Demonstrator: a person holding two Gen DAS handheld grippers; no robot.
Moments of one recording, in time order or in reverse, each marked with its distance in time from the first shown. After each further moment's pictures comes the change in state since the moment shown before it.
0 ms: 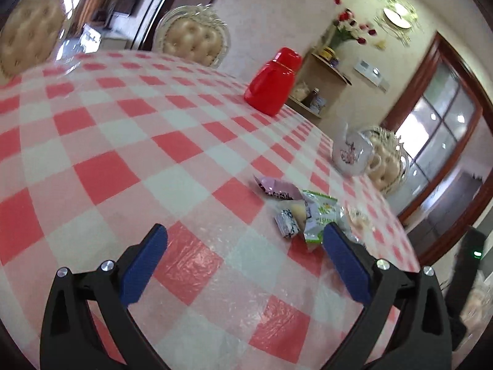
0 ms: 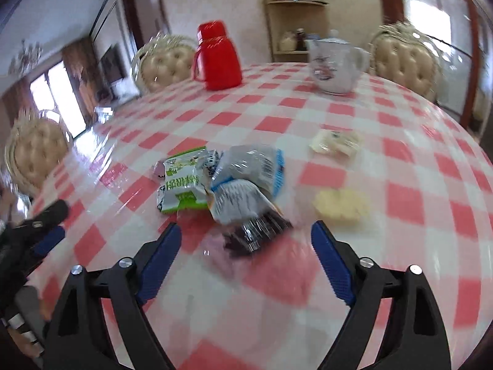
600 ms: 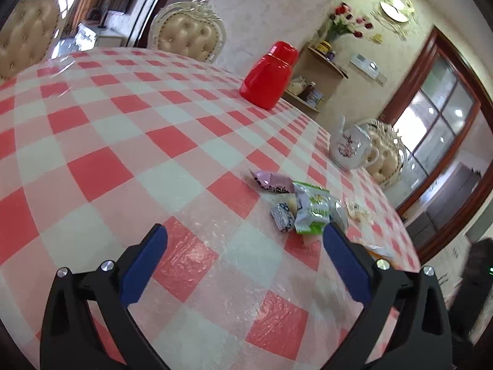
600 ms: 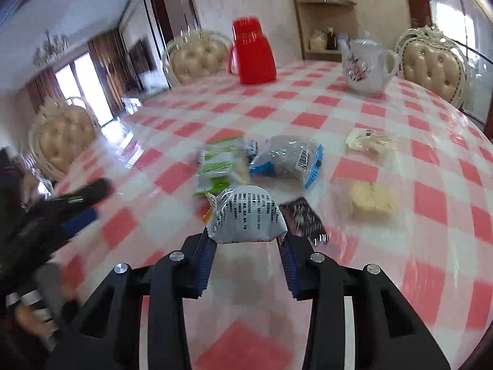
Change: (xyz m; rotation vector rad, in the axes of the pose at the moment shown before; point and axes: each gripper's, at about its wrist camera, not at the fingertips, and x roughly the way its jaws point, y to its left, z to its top) left arm 0.002 -0.013 -0.006 0.066 0.025 0.001; right arm -0.051 0.004 -0.030 0.030 -0.062 0.138
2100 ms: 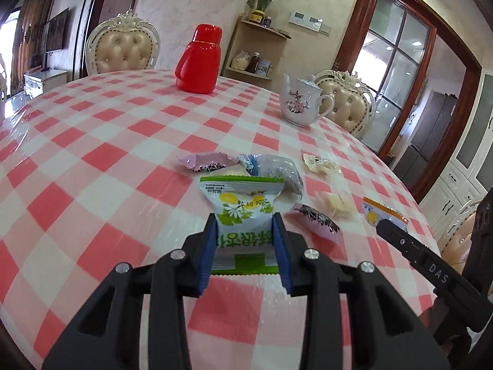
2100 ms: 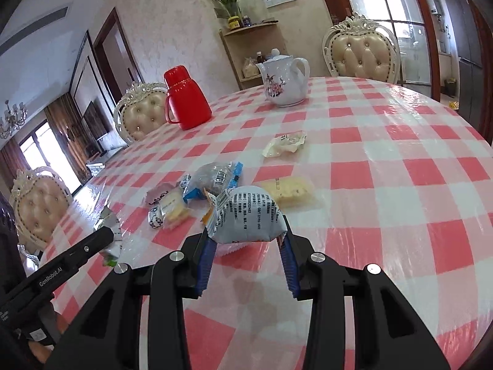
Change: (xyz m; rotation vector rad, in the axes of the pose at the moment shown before) left arm 0.002 -0.068 -0.020 0.285 0.073 -0.090; right arm -0.037 -0.055 -0.023 0.237 -0.138 -0.155
